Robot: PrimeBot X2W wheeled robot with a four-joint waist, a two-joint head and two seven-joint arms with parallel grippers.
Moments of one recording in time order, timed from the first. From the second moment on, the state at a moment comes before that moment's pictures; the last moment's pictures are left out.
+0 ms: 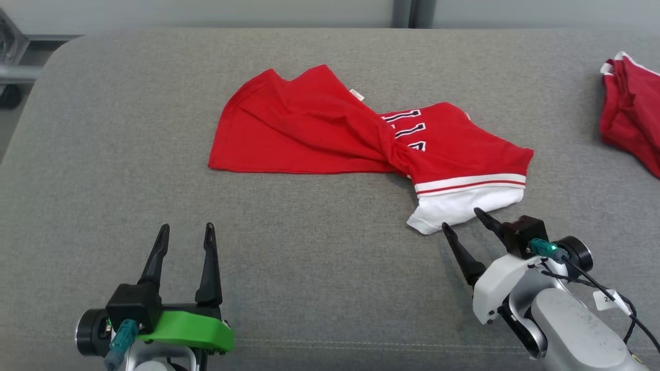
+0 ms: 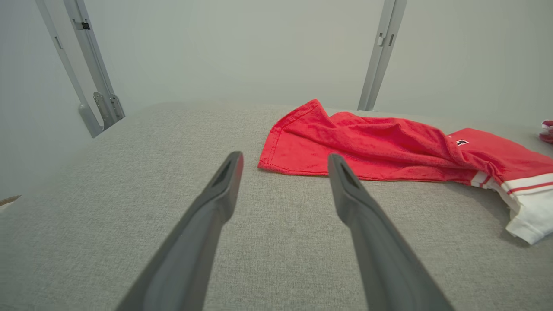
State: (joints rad) left arm 0.01 0.05 -0.21 0.04 -0.27 0.12 -0.25; right arm -0.23 -0.24 0.52 0.42 0.30 0.01 -0.18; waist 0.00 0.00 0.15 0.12
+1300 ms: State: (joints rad) left arm 0.03 0.04 -0.16 0.00 -0.28 0.12 -0.25; right arm -0.45 -0.32 0.42 0.26 0.17 -0.05 -0.25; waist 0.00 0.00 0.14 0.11
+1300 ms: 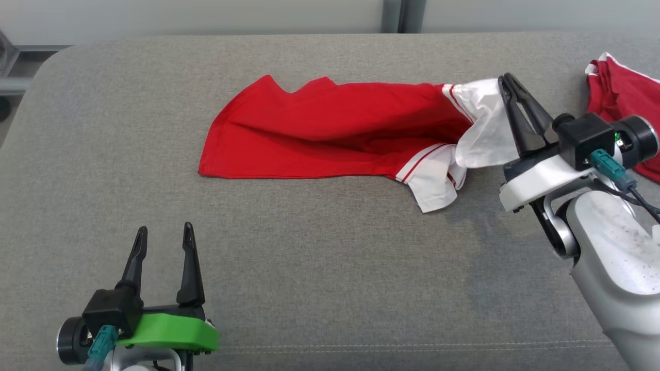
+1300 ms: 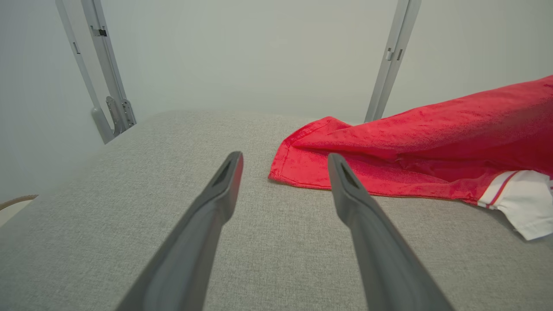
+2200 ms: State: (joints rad) left arm -0.15 0.05 -0.30 0.00 -0.20 0.07 -0.22; right arm -0.11 -0.49 0.71 0.08 0.04 0.09 -0.25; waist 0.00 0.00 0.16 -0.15
